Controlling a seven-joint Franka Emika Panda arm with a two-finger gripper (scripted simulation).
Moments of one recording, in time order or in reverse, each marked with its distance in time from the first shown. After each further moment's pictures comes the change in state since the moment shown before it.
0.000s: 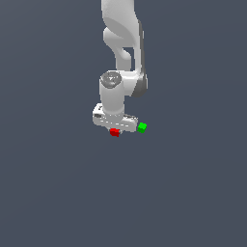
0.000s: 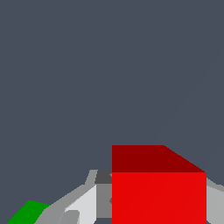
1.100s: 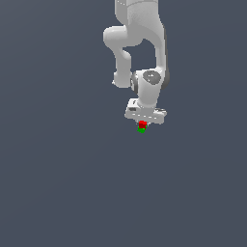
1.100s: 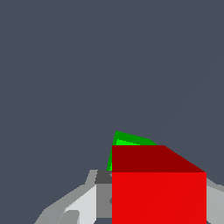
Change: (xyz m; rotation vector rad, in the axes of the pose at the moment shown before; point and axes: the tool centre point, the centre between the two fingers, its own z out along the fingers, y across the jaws) arm -0.107 -0.126 0.036 0.000 -0.001 -0.003
